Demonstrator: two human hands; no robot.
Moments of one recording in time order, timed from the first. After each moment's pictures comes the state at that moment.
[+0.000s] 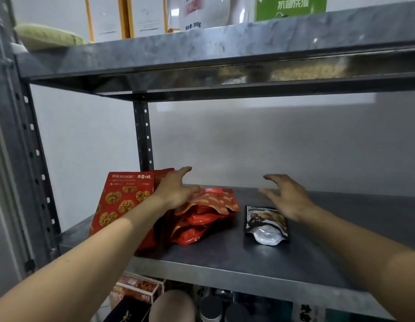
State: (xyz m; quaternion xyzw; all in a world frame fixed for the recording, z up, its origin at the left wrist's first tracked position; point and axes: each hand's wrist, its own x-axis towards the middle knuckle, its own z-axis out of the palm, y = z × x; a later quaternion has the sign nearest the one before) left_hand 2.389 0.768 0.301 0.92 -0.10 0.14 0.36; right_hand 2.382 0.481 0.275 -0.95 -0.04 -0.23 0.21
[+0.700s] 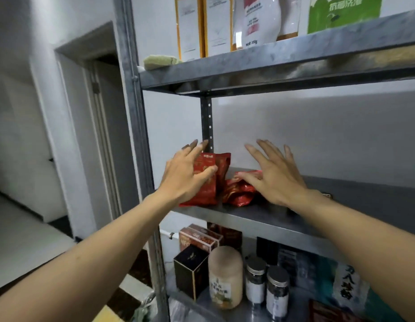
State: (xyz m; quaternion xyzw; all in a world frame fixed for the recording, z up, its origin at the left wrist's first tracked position) left_hand 2.236 0.814 0.313 0.90 -0.08 0.37 0.21; right_hand 2.281 0.590 0.310 -0.91 -0.25 -0.30 0.11
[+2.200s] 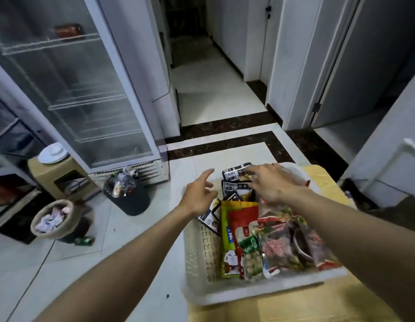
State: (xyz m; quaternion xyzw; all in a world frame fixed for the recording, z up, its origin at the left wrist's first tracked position) left_hand 1.826 1.336 -0.023 0.77 0.47 0.16 0.40; right_hand 2.026 1.268 0.007 -0.77 -0.61 0.13 0.08
